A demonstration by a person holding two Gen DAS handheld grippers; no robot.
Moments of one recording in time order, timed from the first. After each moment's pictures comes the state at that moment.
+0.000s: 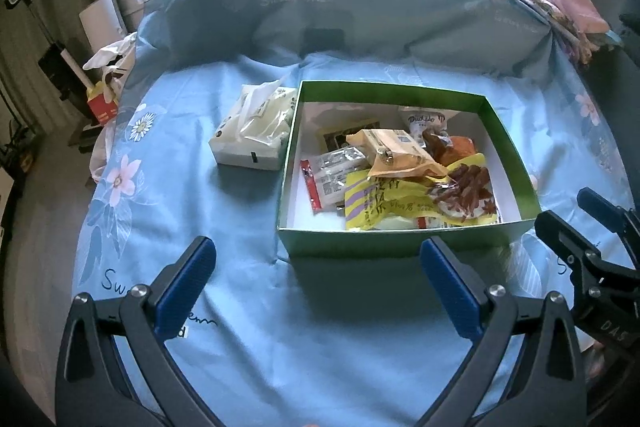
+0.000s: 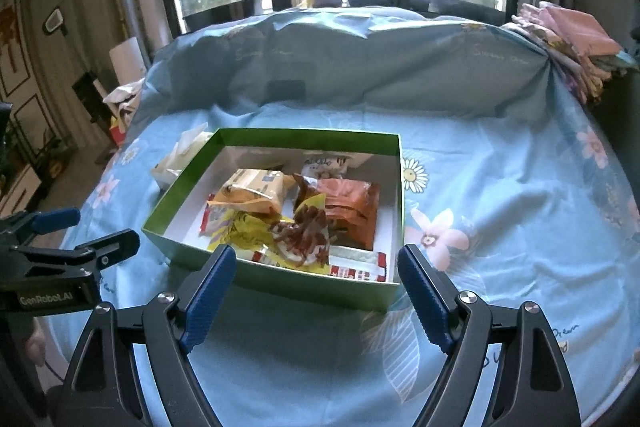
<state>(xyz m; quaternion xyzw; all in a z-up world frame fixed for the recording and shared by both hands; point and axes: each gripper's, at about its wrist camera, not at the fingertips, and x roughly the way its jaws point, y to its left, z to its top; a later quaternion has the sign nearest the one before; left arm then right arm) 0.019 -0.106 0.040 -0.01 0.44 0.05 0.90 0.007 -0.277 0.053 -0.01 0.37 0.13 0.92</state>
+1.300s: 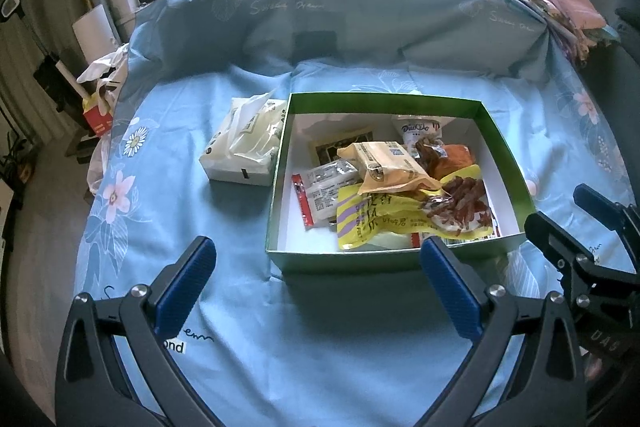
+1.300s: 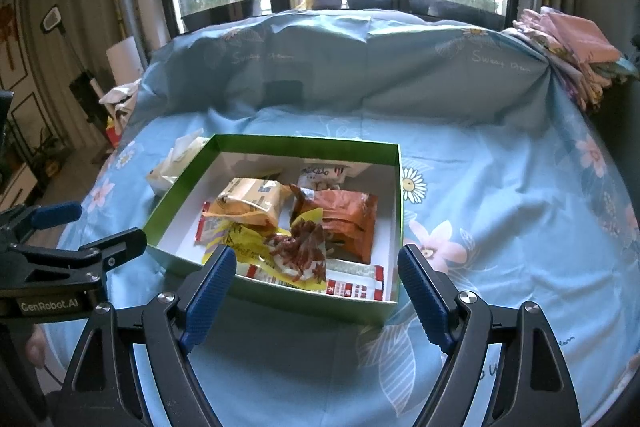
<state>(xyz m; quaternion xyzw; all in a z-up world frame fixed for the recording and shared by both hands) 0.034 -0.114 0.044 0.00 0.44 0.04 0.90 0.014 -0.275 0.058 -0.02 0.37 0.13 0.92</state>
